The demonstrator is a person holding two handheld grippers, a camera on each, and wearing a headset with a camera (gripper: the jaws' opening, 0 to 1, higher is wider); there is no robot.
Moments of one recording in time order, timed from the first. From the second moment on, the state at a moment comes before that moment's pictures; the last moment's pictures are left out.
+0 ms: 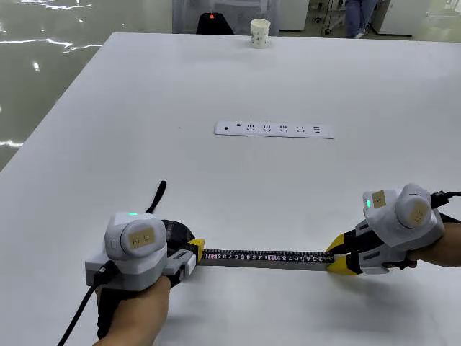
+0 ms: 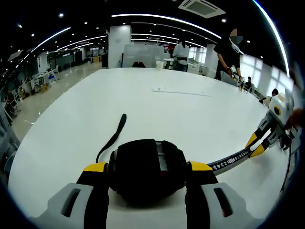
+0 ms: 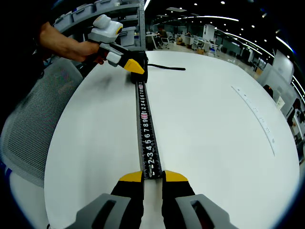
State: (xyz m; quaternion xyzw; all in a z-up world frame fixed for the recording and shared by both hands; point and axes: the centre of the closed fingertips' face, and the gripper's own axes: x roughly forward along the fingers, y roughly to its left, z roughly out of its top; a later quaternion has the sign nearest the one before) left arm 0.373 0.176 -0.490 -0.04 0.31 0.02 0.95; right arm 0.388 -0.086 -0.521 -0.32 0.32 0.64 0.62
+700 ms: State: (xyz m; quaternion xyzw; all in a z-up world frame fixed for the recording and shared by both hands) left arm 0.374 0.176 -0.490 -0.04 0.31 0.02 0.95; right arm 0.386 -0.084 -0.519 -0.32 0.32 0.64 0.62
